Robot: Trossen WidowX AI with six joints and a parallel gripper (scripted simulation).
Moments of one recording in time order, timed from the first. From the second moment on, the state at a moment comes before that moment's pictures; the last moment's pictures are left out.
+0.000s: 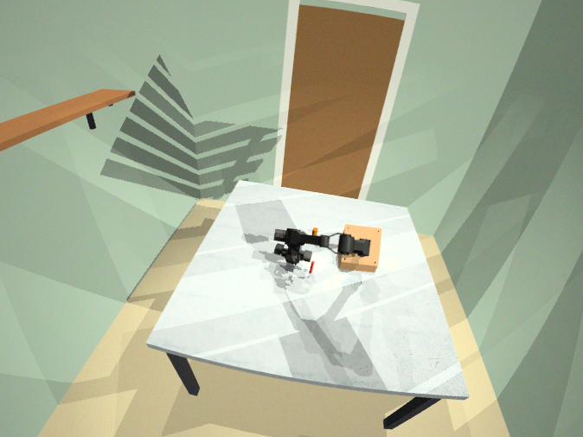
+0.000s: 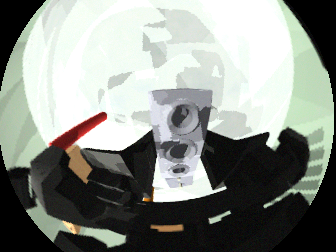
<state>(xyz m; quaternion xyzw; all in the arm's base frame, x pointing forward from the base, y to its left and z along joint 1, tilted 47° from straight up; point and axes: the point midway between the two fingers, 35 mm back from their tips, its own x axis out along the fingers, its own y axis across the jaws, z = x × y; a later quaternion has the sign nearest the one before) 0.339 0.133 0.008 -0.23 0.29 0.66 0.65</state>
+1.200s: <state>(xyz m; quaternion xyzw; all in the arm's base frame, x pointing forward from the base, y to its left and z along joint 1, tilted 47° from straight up) 0.355 0.073 0.057 -0.23 0.30 0.66 0.65</state>
